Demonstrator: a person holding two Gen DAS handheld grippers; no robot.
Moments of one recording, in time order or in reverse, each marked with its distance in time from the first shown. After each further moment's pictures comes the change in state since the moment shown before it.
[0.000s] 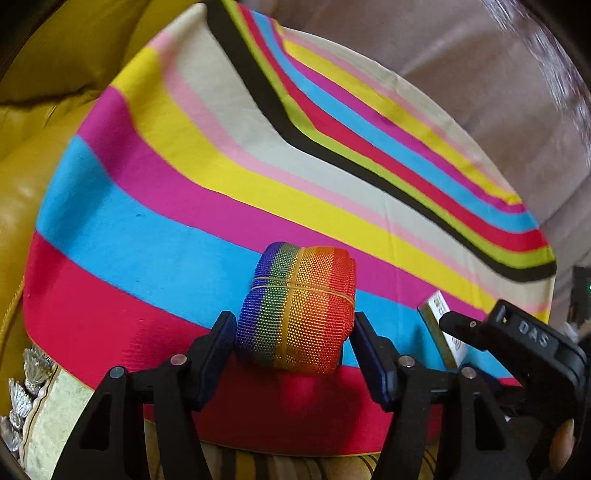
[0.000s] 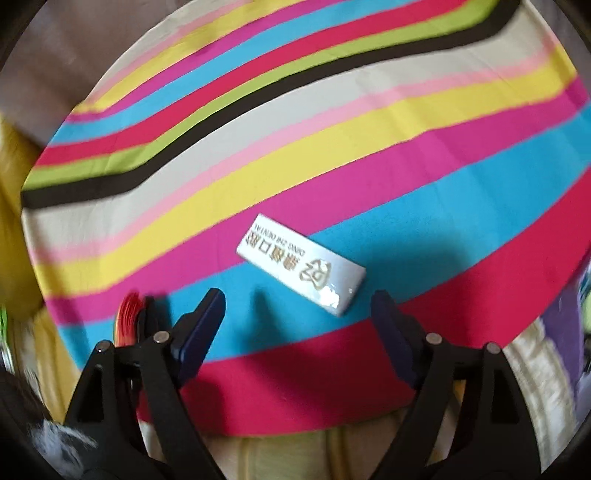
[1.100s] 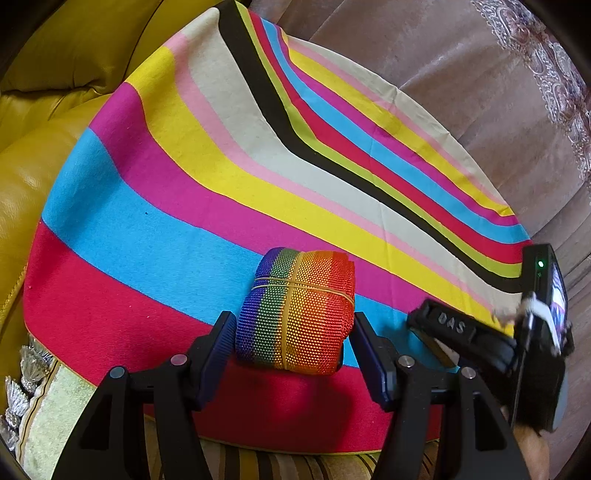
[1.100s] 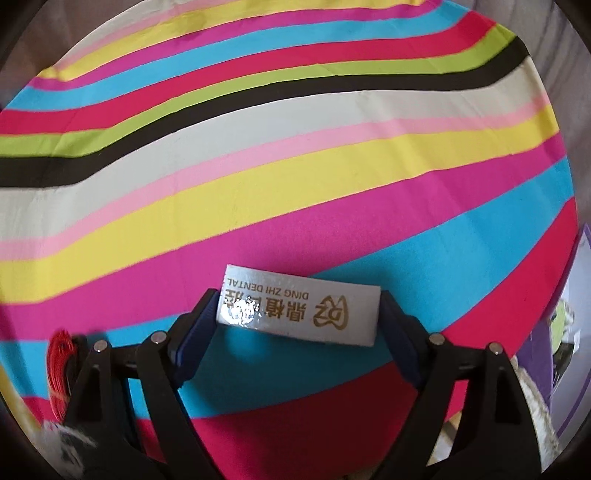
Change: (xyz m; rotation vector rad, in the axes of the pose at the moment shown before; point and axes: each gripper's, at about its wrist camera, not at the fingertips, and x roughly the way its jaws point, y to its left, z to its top) left arm -0.003 0.006 0.003 -0.011 -0.028 -0.036; right arm 0.027 0.044 0.000 -0.150 -0.080 -0.273
